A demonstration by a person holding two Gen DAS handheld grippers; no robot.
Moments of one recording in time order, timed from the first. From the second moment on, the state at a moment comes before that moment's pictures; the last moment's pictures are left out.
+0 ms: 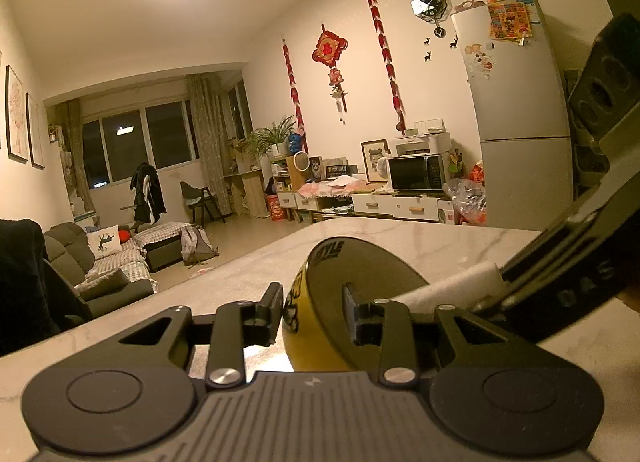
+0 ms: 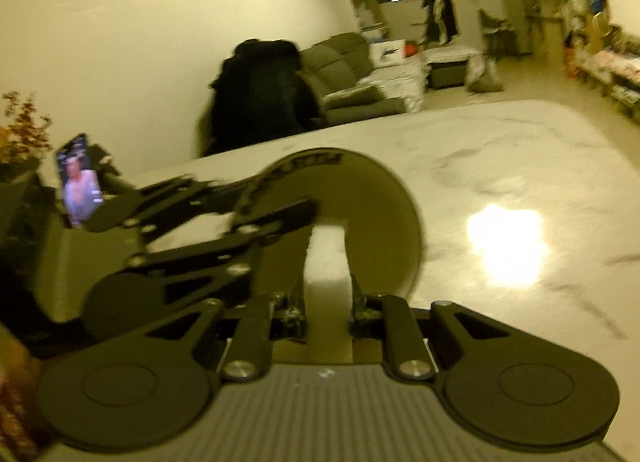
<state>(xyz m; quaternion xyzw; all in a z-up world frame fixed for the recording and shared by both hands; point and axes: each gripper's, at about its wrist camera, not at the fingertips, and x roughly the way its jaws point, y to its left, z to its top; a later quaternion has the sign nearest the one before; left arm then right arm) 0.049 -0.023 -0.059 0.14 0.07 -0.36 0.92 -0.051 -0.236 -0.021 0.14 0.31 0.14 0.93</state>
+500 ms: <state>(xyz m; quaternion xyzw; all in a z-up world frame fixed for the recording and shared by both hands) 0.046 -0.021 -0.058 0.15 0.06 -0.37 0.92 -0.041 -0.239 -0.017 0.09 0.29 0.06 0.95</state>
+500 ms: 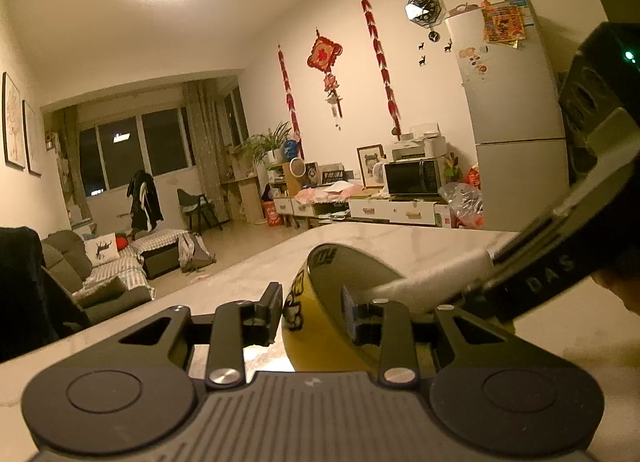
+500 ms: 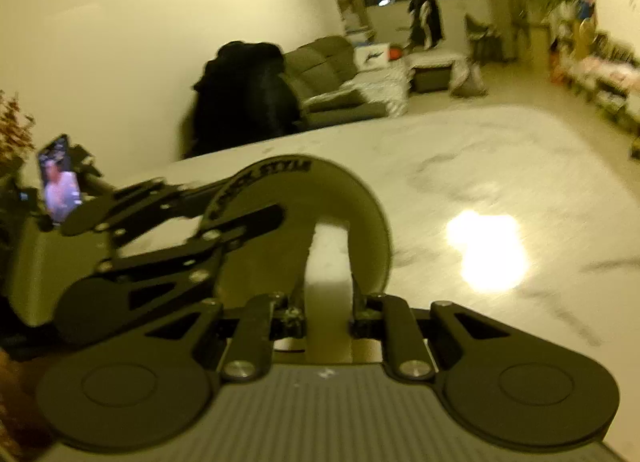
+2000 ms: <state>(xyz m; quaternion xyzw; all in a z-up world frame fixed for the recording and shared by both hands) 0.045 -0.019 -0.058 0.15 0.05 -0.37 0.91 -0.064 -0.234 -0.019 0.05 0.29 0.06 0.95</state>
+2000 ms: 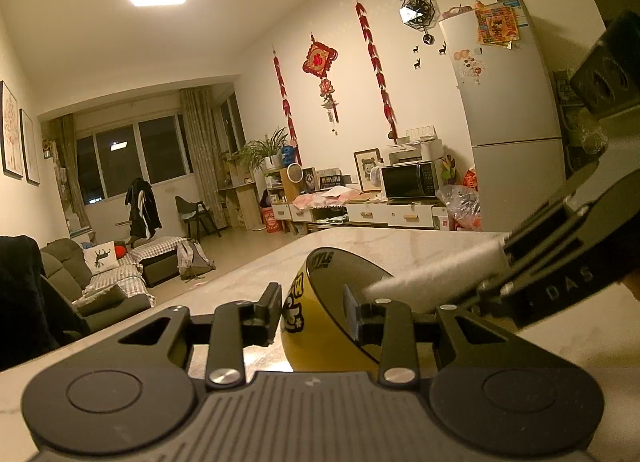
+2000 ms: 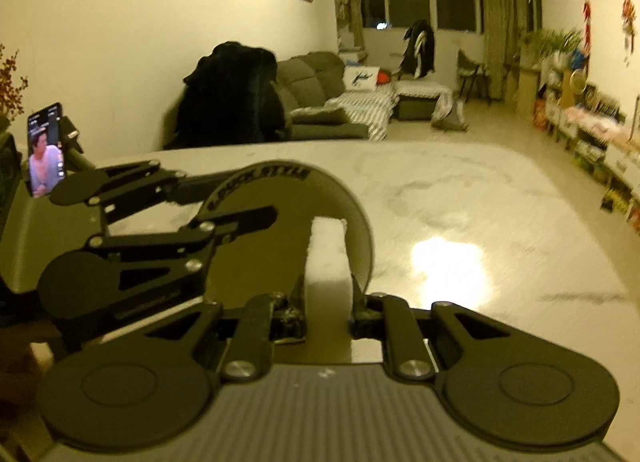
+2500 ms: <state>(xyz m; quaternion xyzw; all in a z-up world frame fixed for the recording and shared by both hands) 0.042 -0.022 -0.059 0.15 0.05 -0.37 0.91 -0.062 -0.248 -0.022 0.15 0.32 0.12 0.93</state>
